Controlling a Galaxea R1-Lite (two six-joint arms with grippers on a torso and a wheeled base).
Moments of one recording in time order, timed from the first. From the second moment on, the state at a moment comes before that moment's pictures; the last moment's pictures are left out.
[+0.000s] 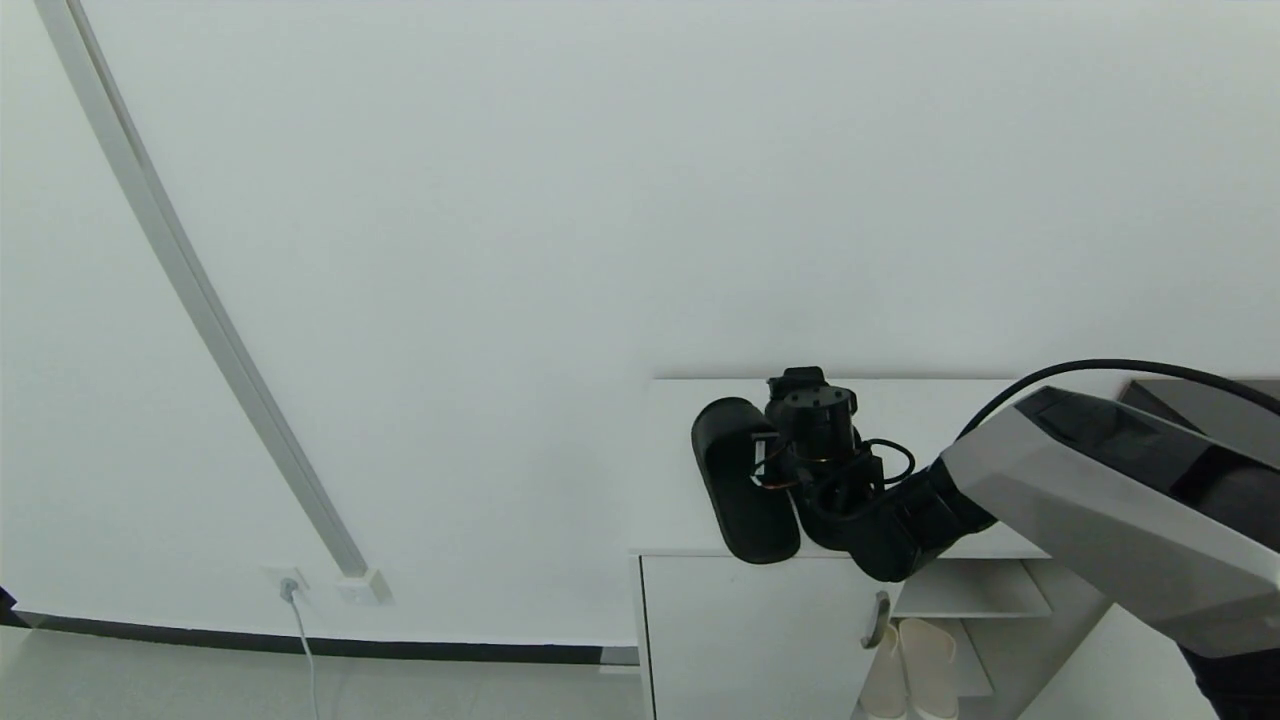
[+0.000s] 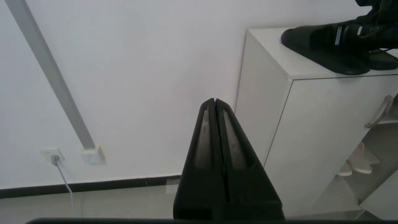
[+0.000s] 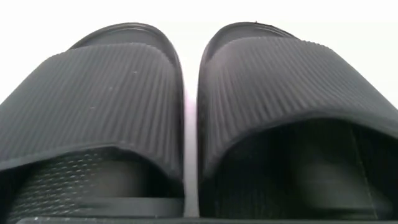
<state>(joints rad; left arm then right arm) 0.00 0.00 0.00 0.00 -0.07 0.01 0.58 2.39 -1.35 -0.79 -0.48 0.15</state>
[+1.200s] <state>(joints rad) 0.00 0.00 0.00 0.00 -0.07 0.03 0.71 1.79 -0.70 -0.78 -0.23 0.15</state>
